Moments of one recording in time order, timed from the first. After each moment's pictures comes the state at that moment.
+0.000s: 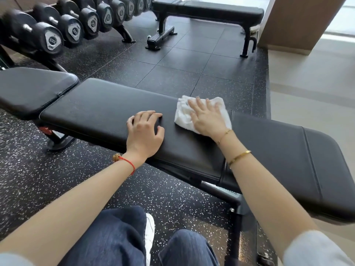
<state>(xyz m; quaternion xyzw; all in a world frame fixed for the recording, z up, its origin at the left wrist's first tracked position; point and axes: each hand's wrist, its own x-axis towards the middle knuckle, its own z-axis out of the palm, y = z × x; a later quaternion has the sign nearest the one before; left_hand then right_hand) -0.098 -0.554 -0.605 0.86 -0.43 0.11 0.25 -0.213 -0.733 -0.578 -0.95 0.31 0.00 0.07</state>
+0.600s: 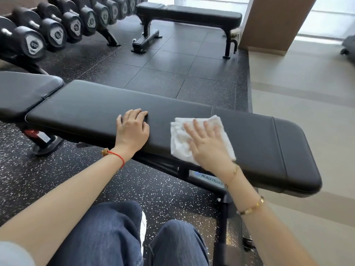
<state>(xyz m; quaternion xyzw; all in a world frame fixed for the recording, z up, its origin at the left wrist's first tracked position) -0.110 -0.553 -0.600 0.87 -0.43 0.09 0.22 -0.327 -0.659 -0.584 -0.95 0.32 -0.01 0.03</state>
